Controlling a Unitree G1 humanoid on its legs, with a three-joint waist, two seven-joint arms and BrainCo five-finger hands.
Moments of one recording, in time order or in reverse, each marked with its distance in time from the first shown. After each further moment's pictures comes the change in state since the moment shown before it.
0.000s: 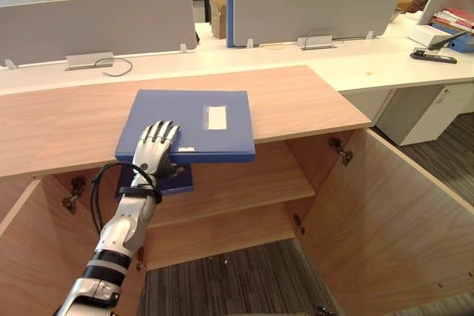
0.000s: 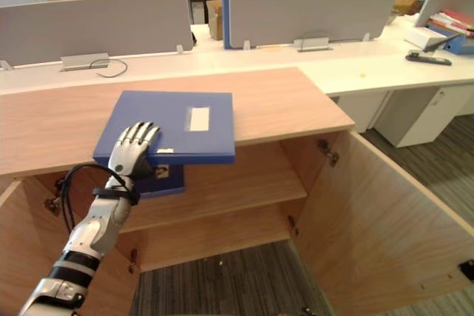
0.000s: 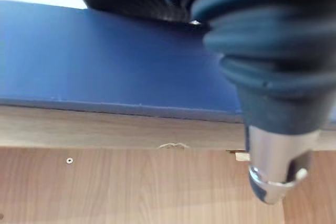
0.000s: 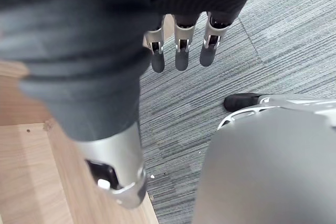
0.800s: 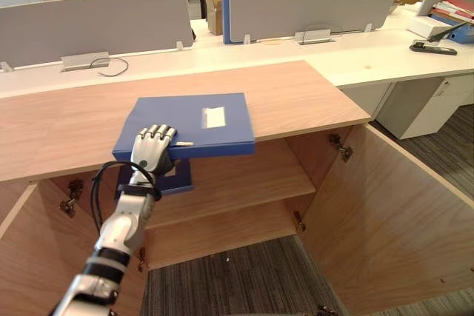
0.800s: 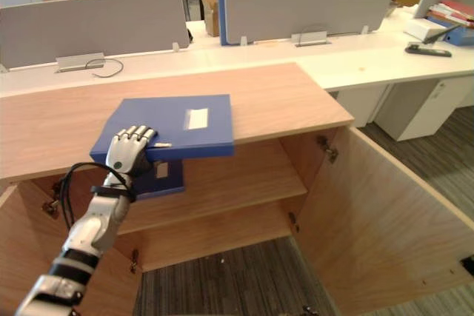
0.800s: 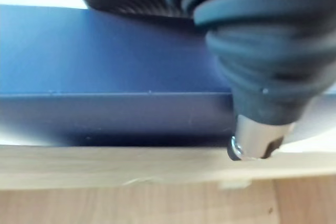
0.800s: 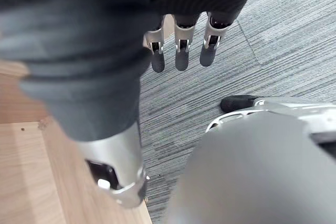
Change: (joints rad) left arm 0.136 -0.098 -0.033 -0.274 -0.047 0.014 0.037; right arm 0.013 -0.001 -0.001 0.000 -0.033 -0.021 -0.016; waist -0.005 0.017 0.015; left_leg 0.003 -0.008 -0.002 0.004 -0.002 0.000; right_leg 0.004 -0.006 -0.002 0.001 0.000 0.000
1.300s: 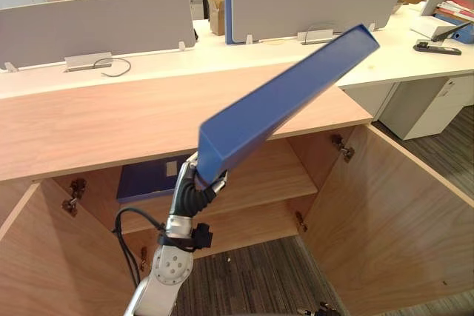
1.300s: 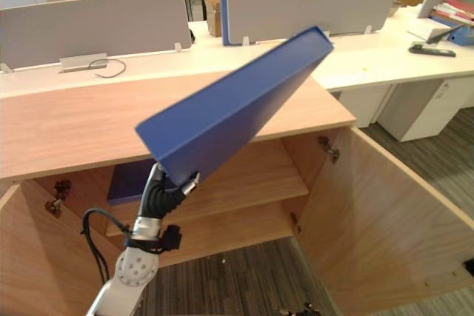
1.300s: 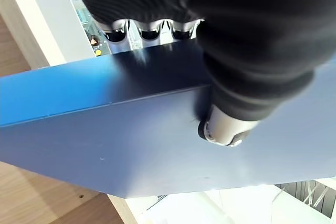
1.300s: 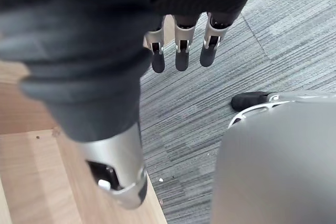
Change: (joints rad) left arm 0.314 -0.175 -0.126 -0.330 -0.717 -0.215 -0.125; right arm -0.002 -0.013 0.120 -0.027 0.159 -0.017 -0.031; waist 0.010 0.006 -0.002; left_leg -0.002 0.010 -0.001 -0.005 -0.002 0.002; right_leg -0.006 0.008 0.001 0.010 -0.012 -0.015
